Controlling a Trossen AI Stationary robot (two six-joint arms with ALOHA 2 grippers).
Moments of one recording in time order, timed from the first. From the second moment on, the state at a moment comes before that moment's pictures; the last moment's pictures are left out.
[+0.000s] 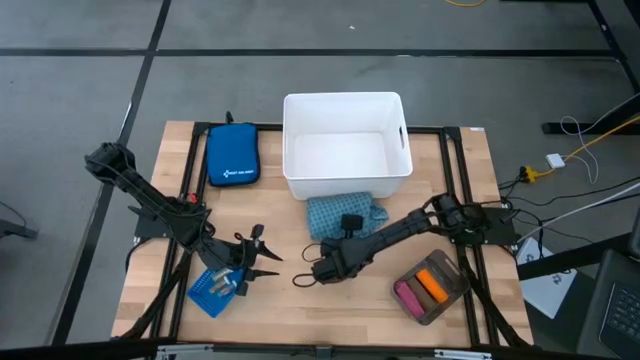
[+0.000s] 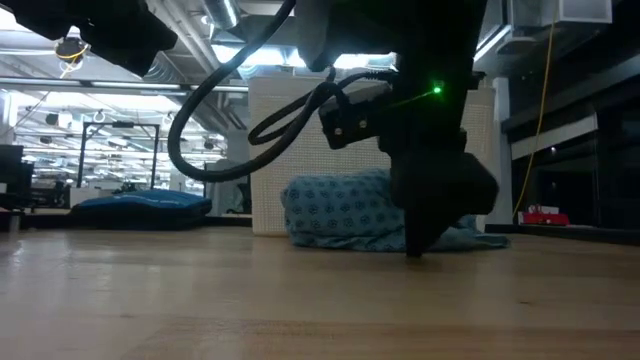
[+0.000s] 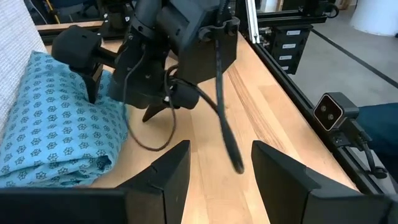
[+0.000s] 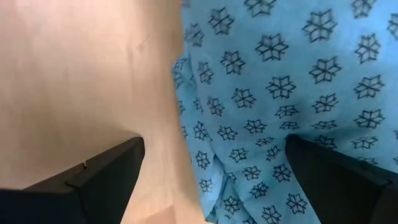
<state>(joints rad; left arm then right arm) -0.65 1.16 0.52 0.30 -0.44 -0.20 0.35 2.27 1.68 -1.17 0.55 0.49</state>
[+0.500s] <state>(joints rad) -0.65 1.16 0.52 0.29 -0.44 -0.21 0.34 2.31 1.67 -1.15 0.64 0.54</state>
